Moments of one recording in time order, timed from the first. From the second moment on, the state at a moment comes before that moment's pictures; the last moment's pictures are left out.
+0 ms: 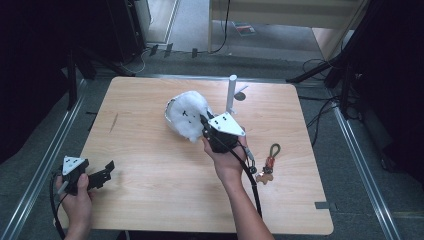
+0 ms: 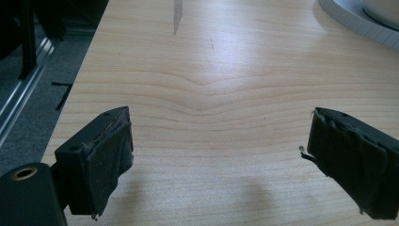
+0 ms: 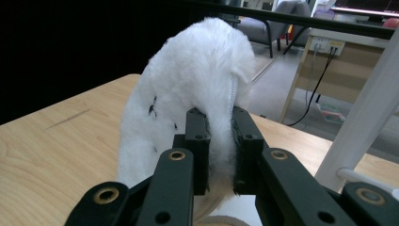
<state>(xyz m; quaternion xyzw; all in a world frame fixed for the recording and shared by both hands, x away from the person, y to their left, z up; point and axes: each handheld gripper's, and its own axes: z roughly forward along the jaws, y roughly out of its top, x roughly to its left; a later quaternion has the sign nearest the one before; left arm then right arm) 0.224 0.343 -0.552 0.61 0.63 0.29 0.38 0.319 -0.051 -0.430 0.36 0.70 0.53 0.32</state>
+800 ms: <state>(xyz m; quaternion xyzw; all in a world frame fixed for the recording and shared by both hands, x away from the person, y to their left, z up) 0.224 0.344 -0.552 0.61 0.63 0.29 0.38 0.355 -0.037 -0.448 0.30 0.71 0.51 0.37</state>
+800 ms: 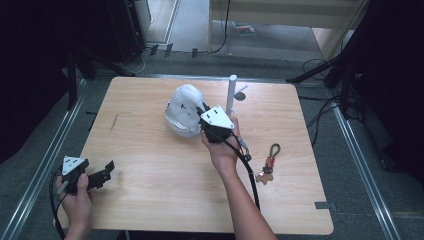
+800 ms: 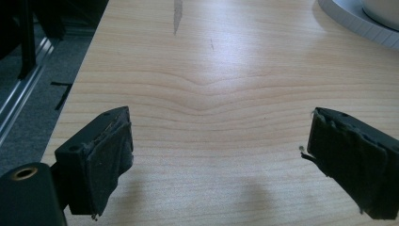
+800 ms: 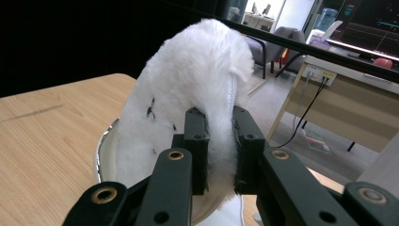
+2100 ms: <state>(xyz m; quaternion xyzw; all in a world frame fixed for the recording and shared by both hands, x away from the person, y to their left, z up) 0.224 0.344 -0.552 0.60 0.64 0.29 0.38 0.379 -0.022 -0.466 0.36 0.74 0.49 0.29</state>
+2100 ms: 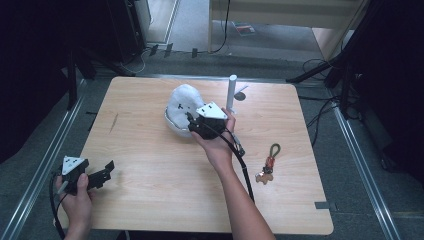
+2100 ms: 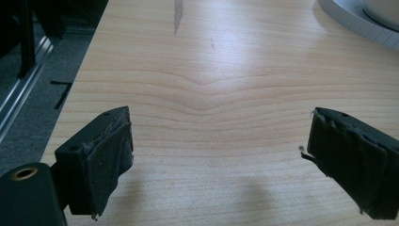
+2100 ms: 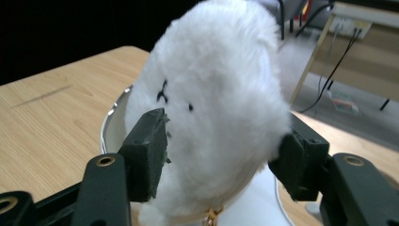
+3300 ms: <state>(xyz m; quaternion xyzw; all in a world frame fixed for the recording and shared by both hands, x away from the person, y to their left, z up) 0.224 0.344 -0.552 0.60 0.64 0.29 0.38 0.379 -0.020 -0.477 0.34 0.75 0.50 0.26</state>
